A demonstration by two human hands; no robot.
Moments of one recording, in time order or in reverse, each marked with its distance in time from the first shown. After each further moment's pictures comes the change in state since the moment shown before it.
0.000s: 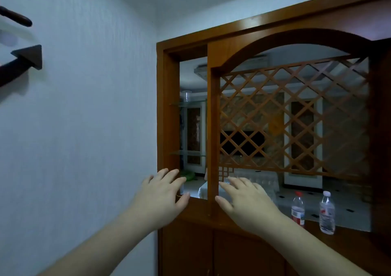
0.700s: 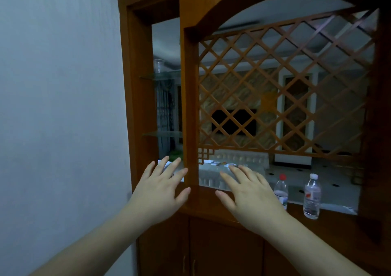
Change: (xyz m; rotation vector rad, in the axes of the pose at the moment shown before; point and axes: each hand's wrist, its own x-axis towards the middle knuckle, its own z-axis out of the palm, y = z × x) left_hand 0.141 0.085 0.149 0.058 0.062 0.095; right_hand 0.052 0.171 0.074 -0.071 0.063 0.013
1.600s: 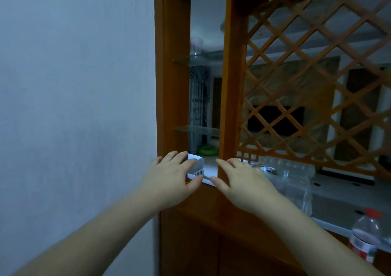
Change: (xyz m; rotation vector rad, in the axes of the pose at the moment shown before) left_hand 0.104 -0.099 0.060 -0.007 -0.121 -0.222; right_hand 0.210 -0.048 0.092 0.141 -0.118 -0.159
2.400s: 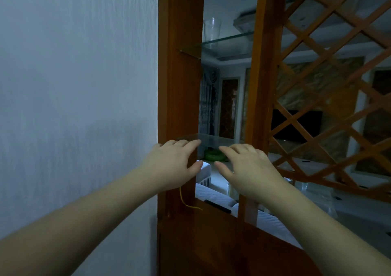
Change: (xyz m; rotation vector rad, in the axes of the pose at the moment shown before) left_hand 0.201 -0.103 0.068 0.040 0.059 0.037; right_hand 0.219 0.033 0.060 -0.063 0.141 -0.093
